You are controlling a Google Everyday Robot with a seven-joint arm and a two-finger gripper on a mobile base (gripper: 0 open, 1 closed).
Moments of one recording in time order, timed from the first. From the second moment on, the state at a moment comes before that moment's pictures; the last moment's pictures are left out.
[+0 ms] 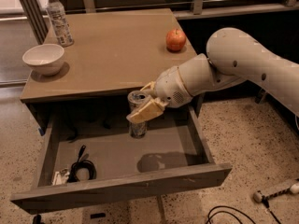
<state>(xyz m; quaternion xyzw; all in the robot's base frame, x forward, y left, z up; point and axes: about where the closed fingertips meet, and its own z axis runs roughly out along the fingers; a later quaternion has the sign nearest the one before) 0.506 0.025 0.836 -0.60 0.65 0.34 0.32</state>
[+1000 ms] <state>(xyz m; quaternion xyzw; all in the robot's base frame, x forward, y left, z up) 0.501 0.030 0.753 -0.63 0.62 0.33 0.32</state>
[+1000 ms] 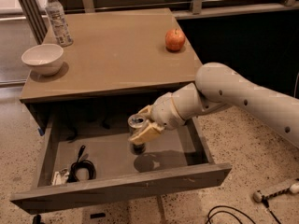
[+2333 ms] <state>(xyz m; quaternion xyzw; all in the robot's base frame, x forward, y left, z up) 0.508 0.027 0.691 -0.66 0.61 0.30 0.32</state>
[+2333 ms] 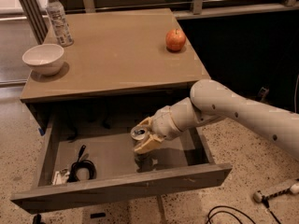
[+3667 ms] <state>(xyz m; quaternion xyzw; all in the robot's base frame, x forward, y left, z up) 0.518 0.032 0.666 -0.67 0.60 0.31 0.31</state>
